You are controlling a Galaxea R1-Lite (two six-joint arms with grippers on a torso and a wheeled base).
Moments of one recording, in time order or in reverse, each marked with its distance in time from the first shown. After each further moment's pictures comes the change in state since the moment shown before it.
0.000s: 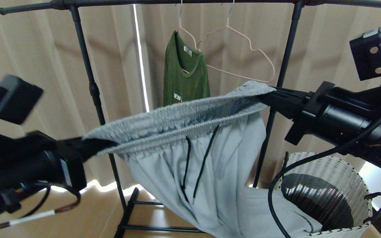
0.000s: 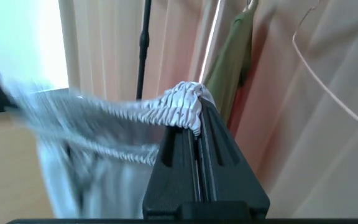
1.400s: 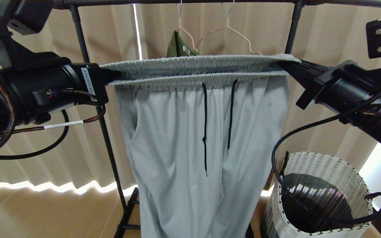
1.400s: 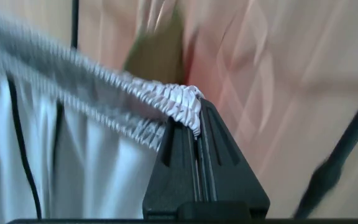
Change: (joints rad) left arm 0.033 0.211 -0.368 0.044 0.068 -0.039; right arm -0.213 0.067 -0.029 -0.214 -0.011 -0.033
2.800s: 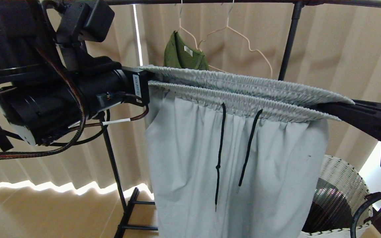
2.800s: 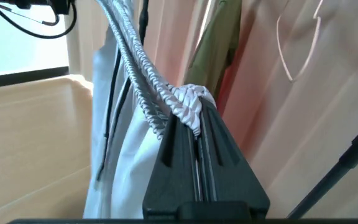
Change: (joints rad) left arm -0.080 0.170 -0.036 -0.197 0.007 0.123; right arm 0.013 -0.393 0.103 0.562 0.205 -0.011
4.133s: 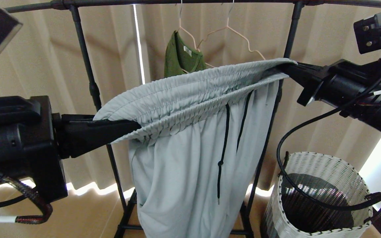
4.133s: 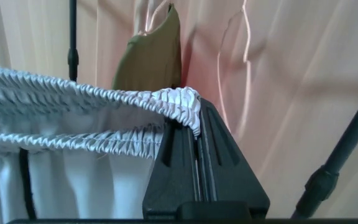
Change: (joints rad) left arm -0.113 -0.359 0.127 0.416 -0.318 -0.030; right arm -0.087 0.407 -0.199 -0.366 -0.110 0.032
